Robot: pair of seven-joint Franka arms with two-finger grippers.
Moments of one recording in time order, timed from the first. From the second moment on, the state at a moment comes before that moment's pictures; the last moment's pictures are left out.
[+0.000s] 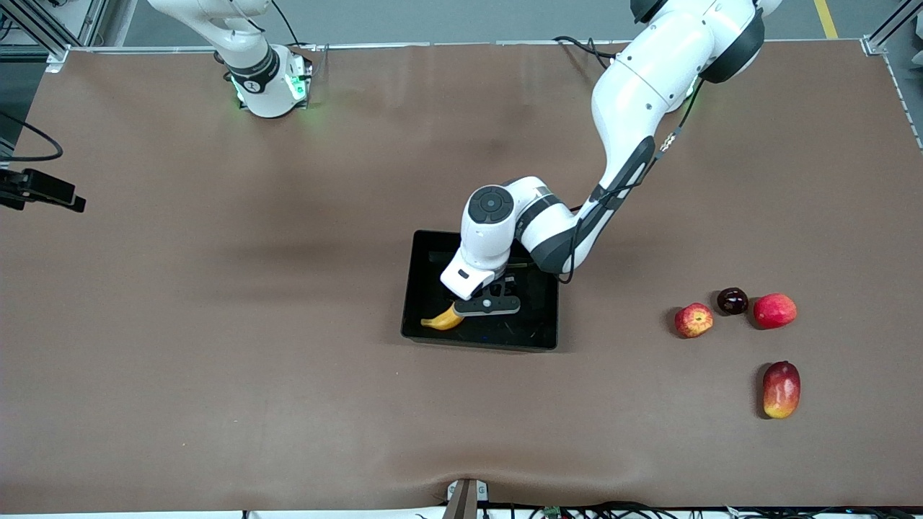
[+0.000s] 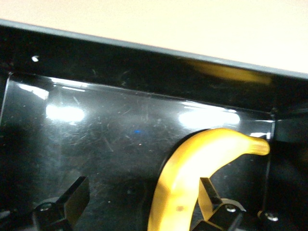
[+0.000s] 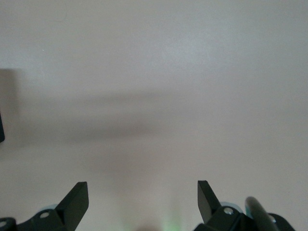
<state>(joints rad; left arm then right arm) -0.45 0.88 -0.36 -1.37 0.50 2.38 -1.06 -0.04 0.10 -0.12 -1.49 0.03 1.47 -0.09</state>
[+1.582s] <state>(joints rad) -0.48 0.95 -0.36 -1.37 0.50 2.47 -0.94 -0.07 0.18 -0.11 -1.49 0.04 1.51 -0.09</state>
